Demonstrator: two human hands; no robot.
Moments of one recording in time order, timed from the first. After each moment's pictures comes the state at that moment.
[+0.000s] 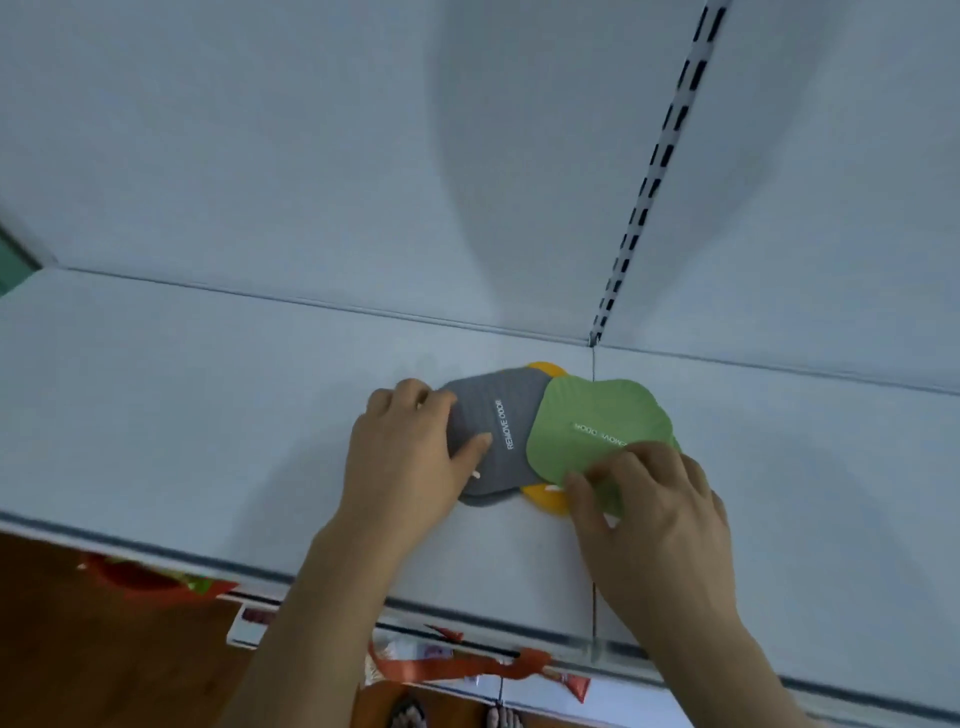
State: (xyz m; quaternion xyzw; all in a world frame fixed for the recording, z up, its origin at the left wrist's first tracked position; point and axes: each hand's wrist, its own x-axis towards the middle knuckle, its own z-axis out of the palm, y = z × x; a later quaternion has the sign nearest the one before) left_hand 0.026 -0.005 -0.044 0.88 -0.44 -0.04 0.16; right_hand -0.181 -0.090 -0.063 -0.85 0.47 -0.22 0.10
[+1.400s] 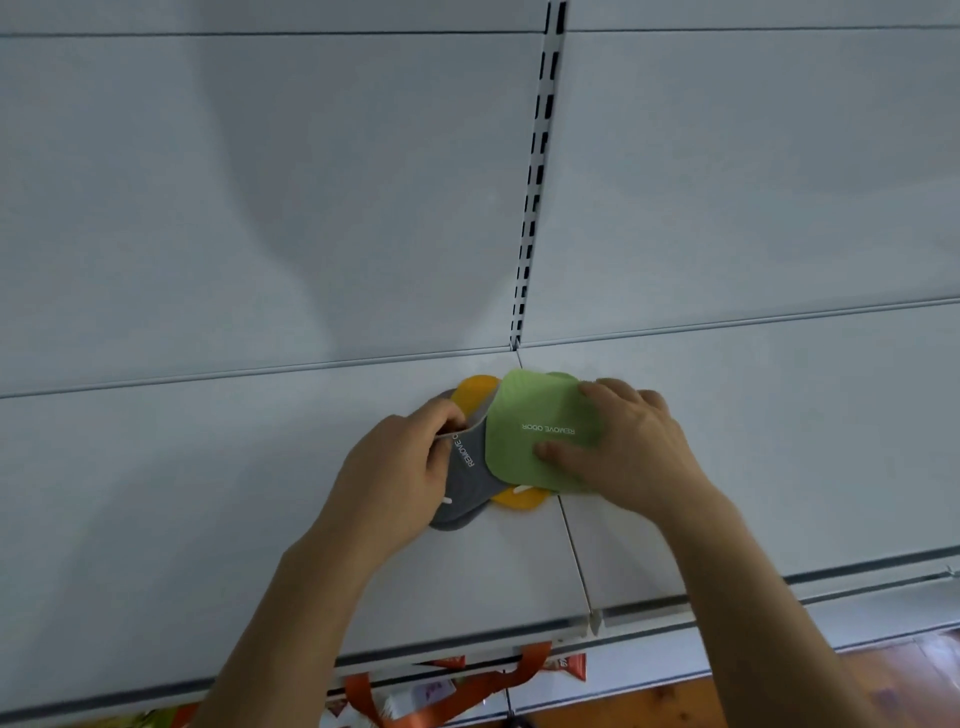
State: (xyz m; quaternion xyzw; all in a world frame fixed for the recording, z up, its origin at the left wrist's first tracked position) left_hand 0.044 -0.022 -0.030 0.74 -0.60 -0.14 0.28; right_hand -0.173 -0.132 -0.022 -0.80 0.57 -0.06 0.18
